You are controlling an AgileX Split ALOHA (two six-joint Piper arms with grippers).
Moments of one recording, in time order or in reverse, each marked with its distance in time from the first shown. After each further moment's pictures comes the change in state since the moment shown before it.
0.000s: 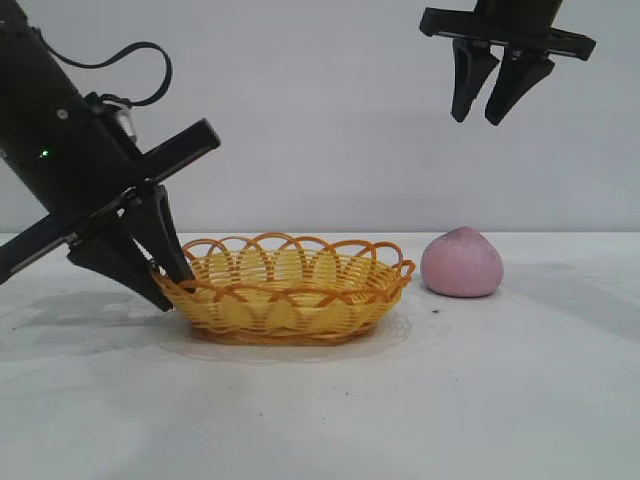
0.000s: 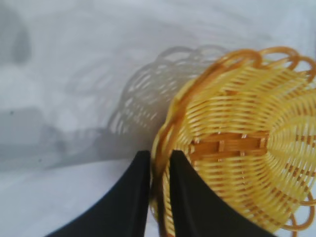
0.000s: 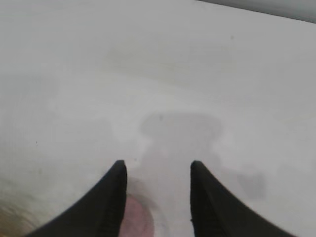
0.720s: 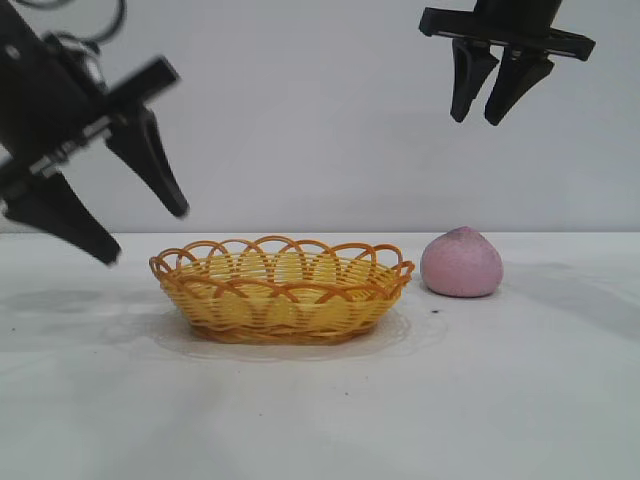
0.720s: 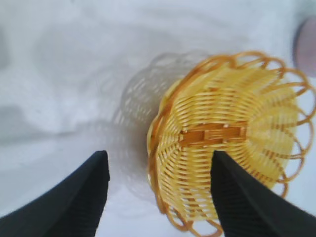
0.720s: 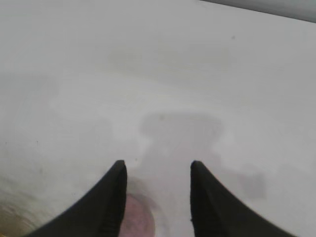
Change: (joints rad) left arm 0.155 -0.171 0.002 0.204 0.149 0.004; right arm 0.000 0.000 0.000 0.005 0.000 -0.005
